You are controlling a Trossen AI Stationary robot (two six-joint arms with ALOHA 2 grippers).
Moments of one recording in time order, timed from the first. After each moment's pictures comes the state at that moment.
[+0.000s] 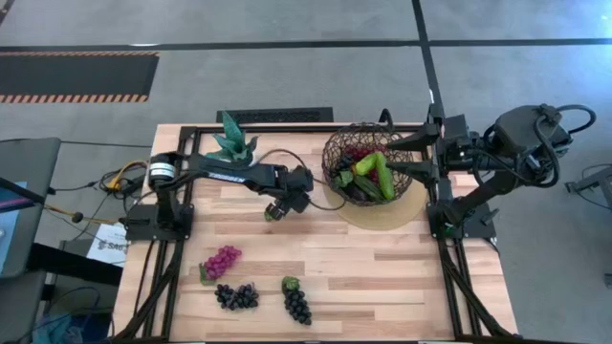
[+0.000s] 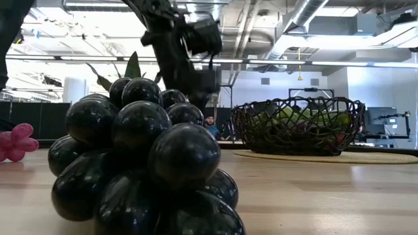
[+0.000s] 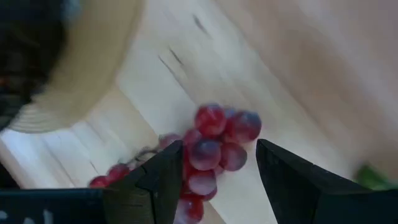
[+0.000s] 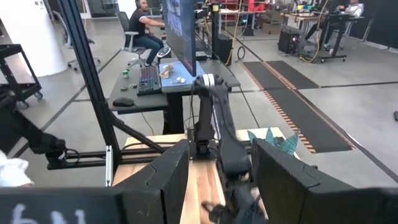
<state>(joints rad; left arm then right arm) 0.13 1.89 1.27 -0.57 -0.17 0.89 0.40 1.35 2.18 -0.99 0.48 0.12</state>
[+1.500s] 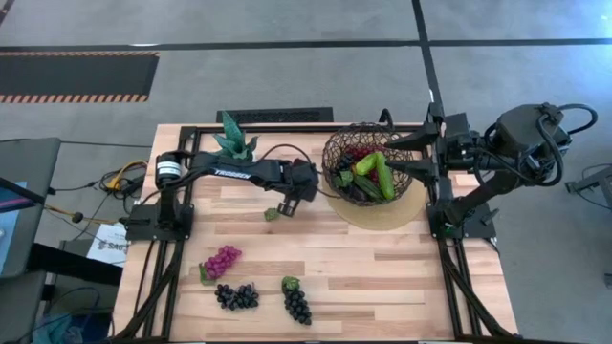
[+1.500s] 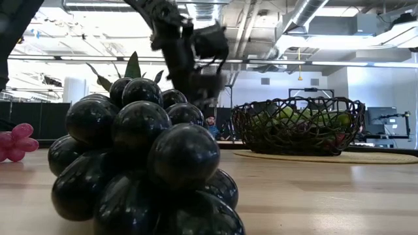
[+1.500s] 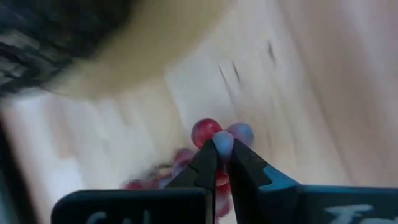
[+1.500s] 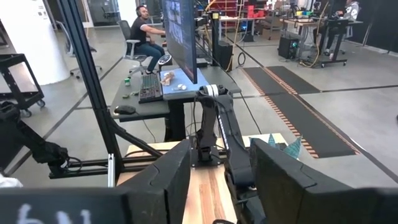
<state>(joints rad) 0.16 1.93 1.35 -0.57 -0.16 0.60 0.40 1.35 2.18 -0.95 0.47 0.12</state>
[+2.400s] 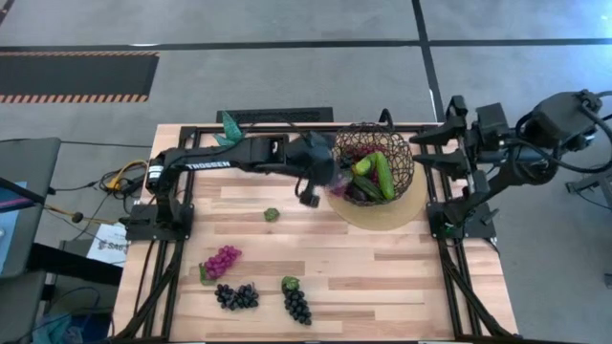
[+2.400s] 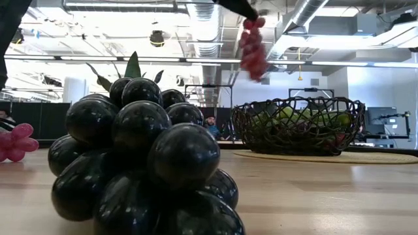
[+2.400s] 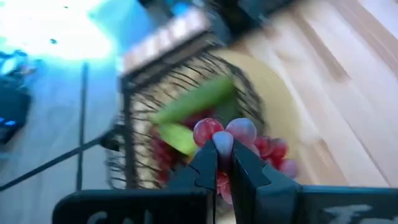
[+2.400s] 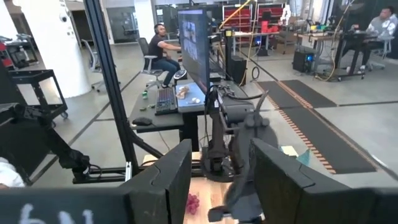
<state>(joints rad) 0.08 1.88 1.97 -0.78 -0.09 0.55 0.46 1.27 2.18 -0.96 0.47 0.11</state>
